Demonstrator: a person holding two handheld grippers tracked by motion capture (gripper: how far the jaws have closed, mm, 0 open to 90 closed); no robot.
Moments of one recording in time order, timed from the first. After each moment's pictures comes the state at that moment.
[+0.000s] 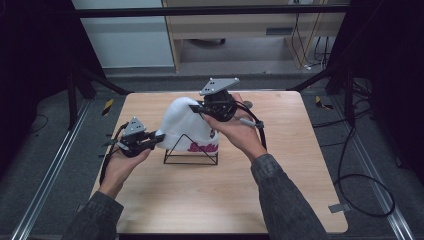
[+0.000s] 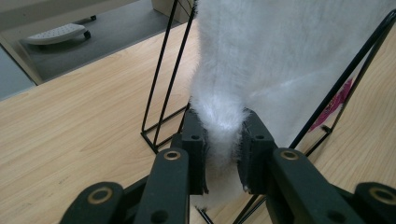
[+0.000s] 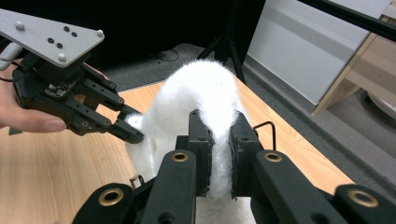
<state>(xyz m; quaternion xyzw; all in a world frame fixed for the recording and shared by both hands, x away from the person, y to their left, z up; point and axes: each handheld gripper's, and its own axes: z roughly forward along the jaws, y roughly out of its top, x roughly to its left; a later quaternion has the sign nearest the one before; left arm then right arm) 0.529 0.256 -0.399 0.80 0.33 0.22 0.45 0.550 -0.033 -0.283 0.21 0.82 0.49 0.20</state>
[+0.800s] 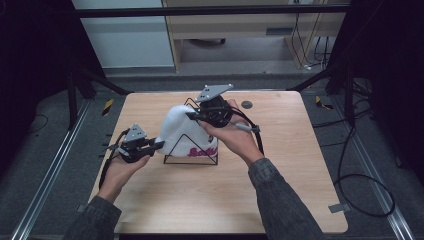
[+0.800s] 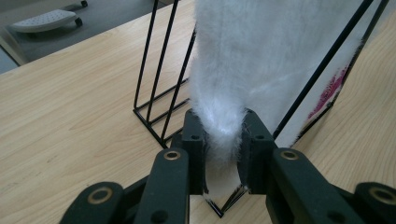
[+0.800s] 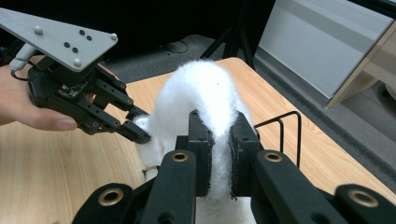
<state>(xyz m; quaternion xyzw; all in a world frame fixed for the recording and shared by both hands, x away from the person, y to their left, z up) 0.525 0.261 -0.420 0.81 0.33 0.21 0.43 0.545 -0.023 -0.297 0.20 0.83 0.48 0.18</state>
